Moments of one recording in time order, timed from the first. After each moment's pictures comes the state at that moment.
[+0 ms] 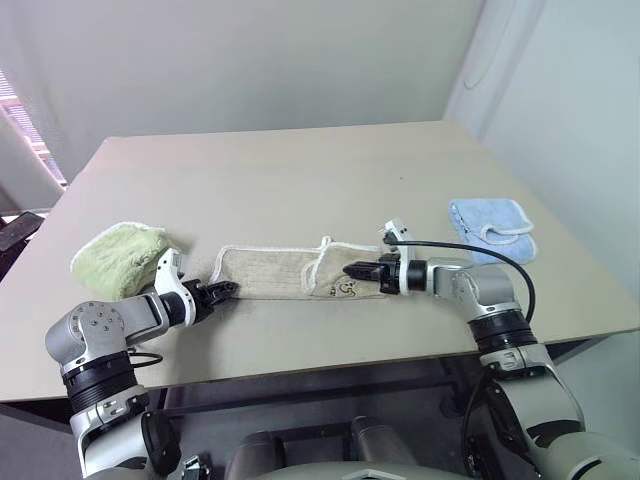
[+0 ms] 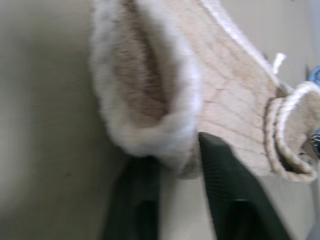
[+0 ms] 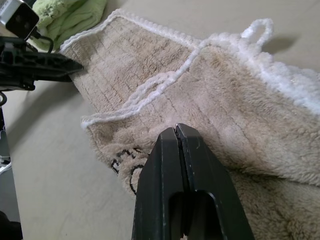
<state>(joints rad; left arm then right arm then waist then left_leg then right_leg) -0.40 0.33 0.62 0.06 -0.69 1.50 -0.26 -0.61 -0.35 0.09 0.37 0.37 0.80 0.92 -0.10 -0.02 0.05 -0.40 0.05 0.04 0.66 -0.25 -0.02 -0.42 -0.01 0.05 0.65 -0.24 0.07</state>
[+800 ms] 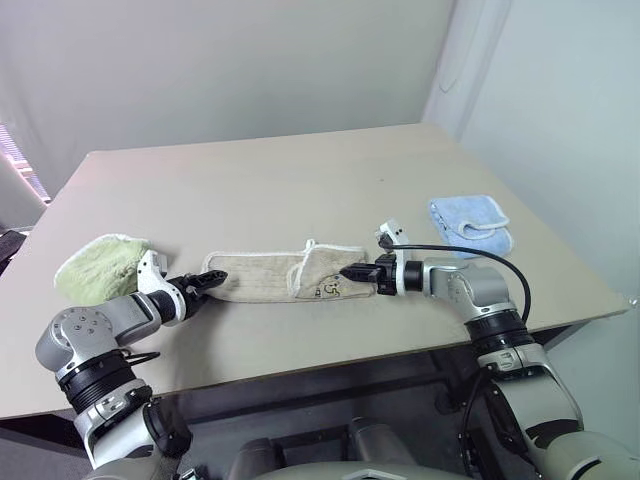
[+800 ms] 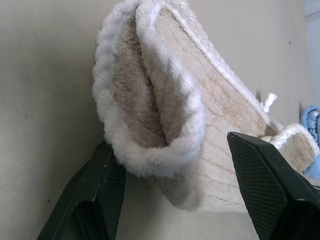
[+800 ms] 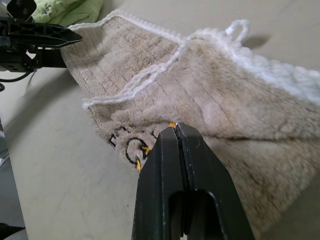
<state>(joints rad) -0.45 0.29 0.81 0.11 -0.69 1.51 -0.09 -0.61 -0.35 0.11 0.38 0.35 0.78 0.93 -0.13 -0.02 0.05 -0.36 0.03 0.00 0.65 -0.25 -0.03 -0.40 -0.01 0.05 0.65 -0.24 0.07</state>
